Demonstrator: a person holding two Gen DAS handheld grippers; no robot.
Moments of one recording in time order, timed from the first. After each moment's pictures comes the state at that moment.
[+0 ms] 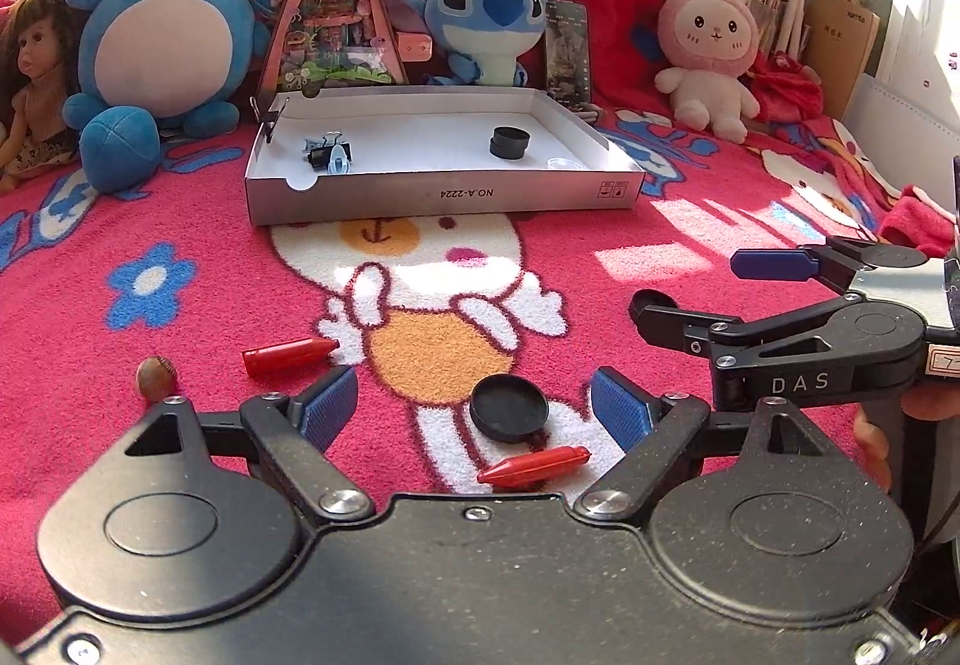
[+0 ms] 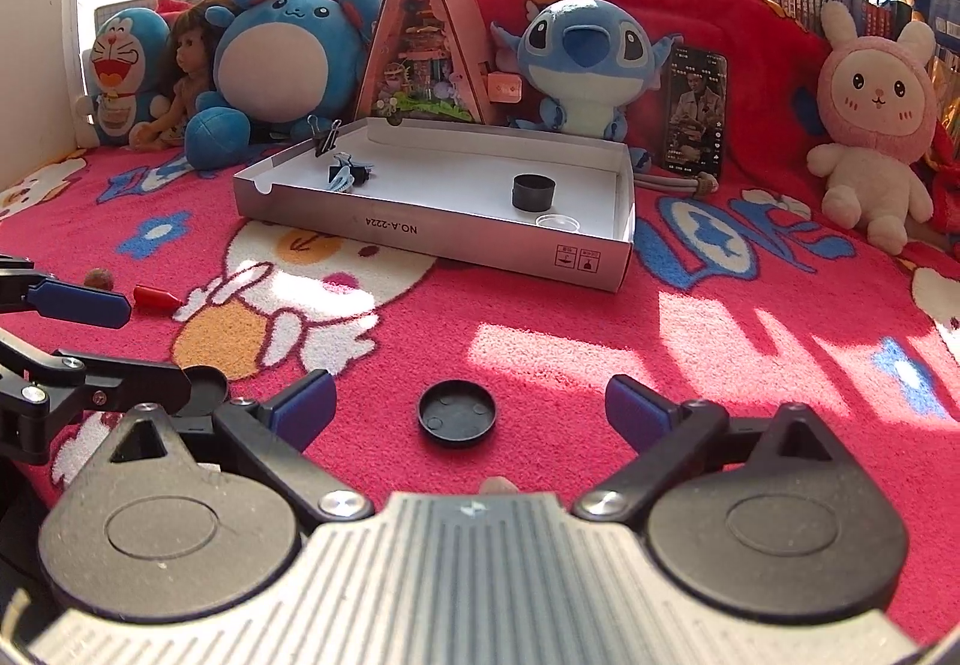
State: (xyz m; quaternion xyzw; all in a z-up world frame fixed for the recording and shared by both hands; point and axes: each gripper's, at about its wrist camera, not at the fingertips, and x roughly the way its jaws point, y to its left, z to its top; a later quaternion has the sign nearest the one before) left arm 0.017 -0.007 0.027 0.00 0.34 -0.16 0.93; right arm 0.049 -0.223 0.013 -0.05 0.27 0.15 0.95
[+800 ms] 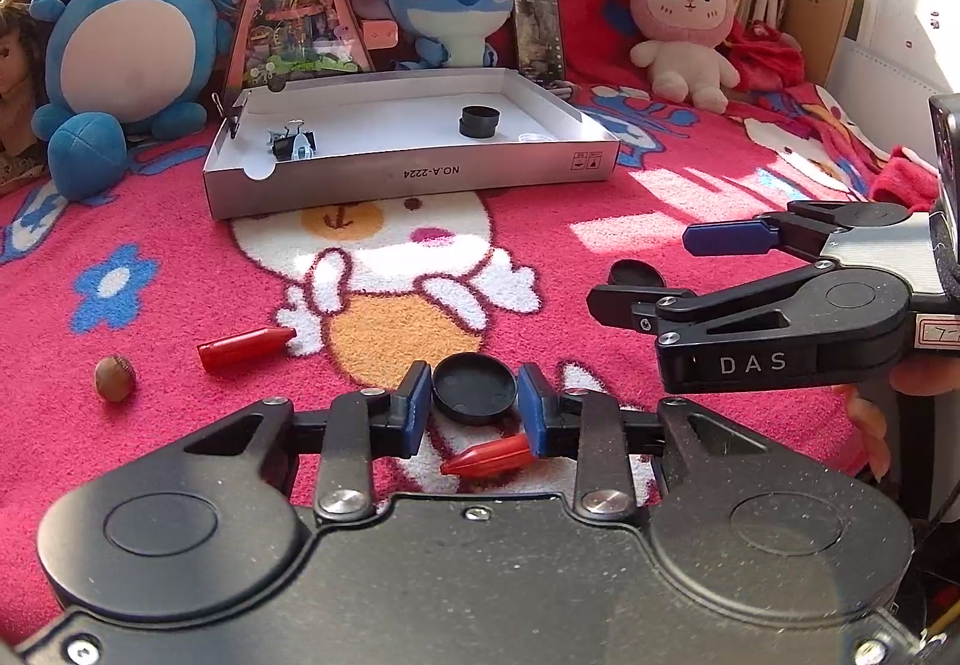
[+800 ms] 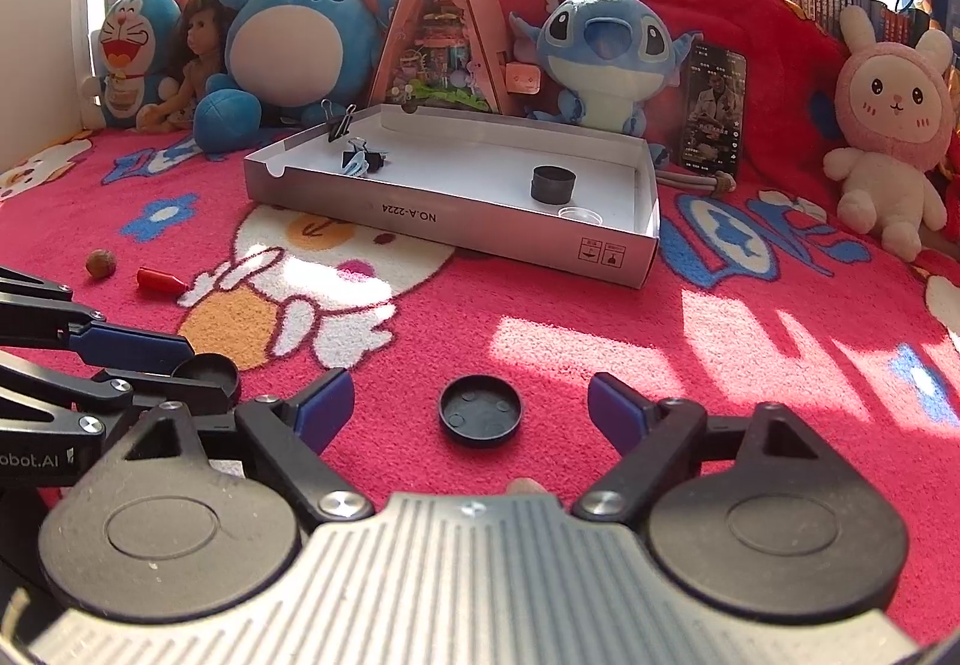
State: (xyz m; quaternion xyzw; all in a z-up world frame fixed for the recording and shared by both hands) left arm 0.020 -0.025 0.013 0.03 0.34 -0.17 0.92; right arm 0.053 -0.212 0.006 -0.06 0.28 0.16 0.95
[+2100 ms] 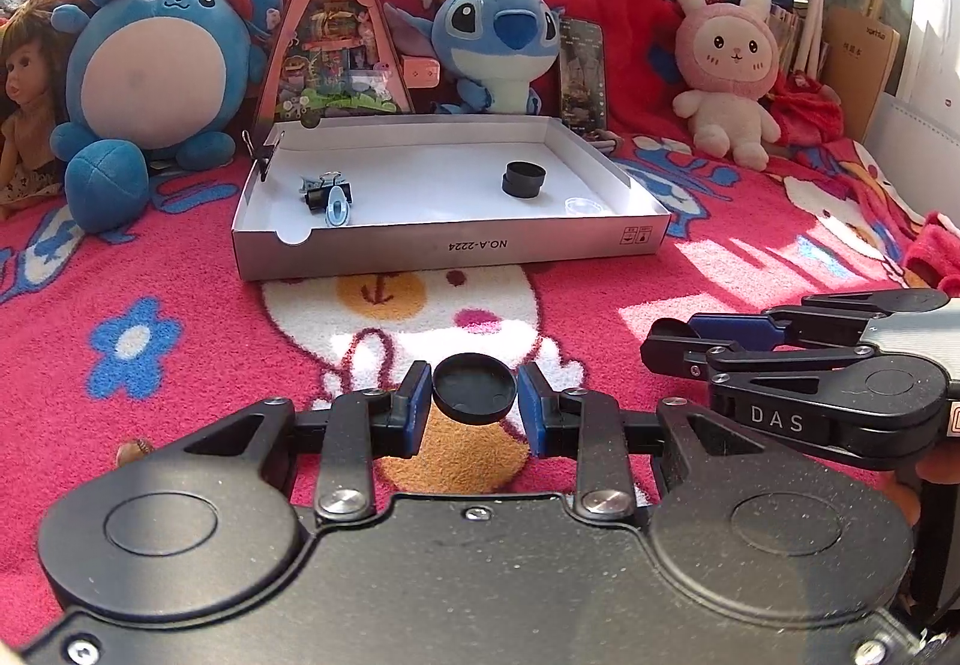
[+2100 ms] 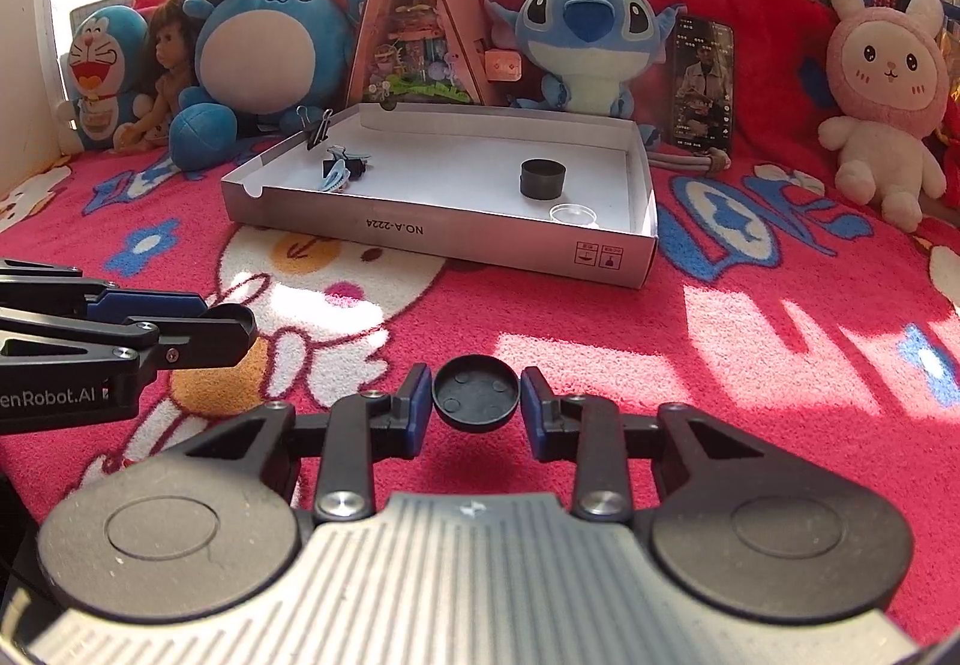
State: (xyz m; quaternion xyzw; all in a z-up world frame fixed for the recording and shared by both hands) left arm 0.060 -0.019 0.031 0.00 0.32 -0.14 0.94; right arm 0.072 -0.209 0.017 -0.03 0.31 0.14 0.94
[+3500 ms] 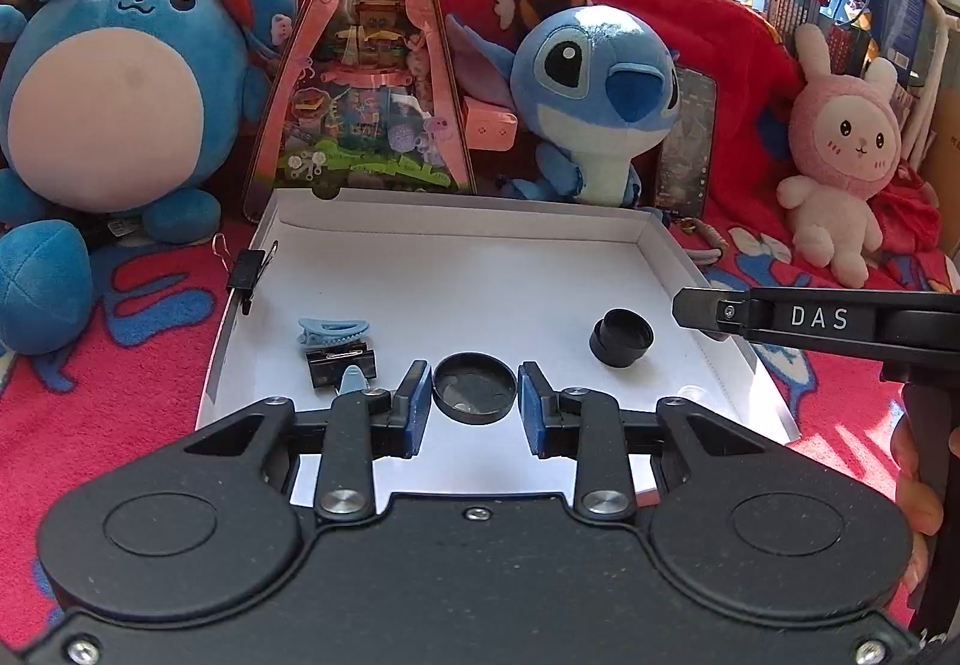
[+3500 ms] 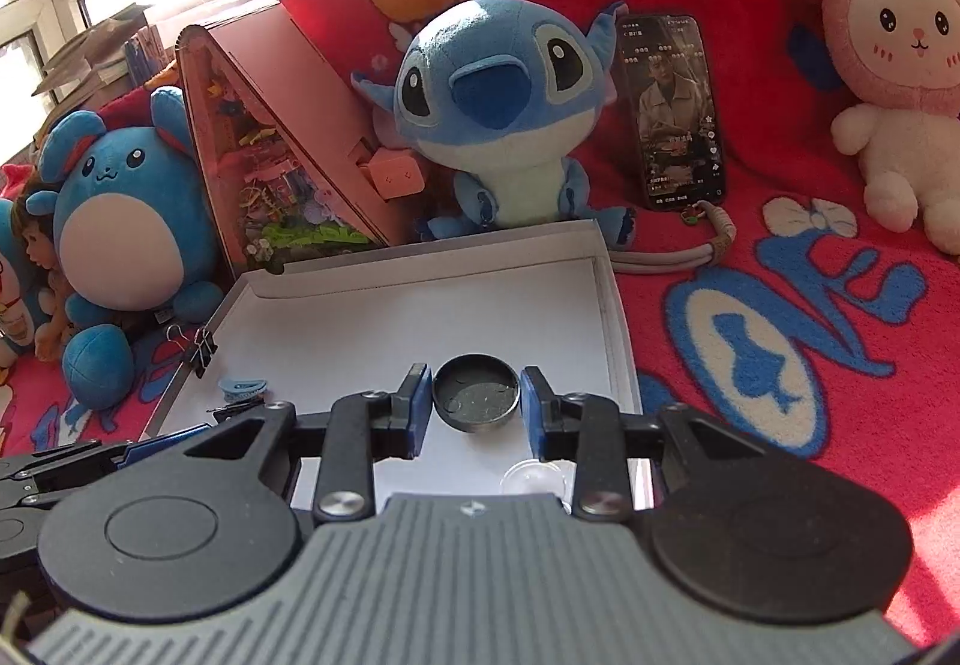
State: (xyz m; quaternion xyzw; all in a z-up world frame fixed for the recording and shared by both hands) left arm 0.245 -0.024 0.049 -0.05 0.35 -0.10 0.93; right arm 0.251 -0.224 0.063 0.10 0.34 0.09 0.93
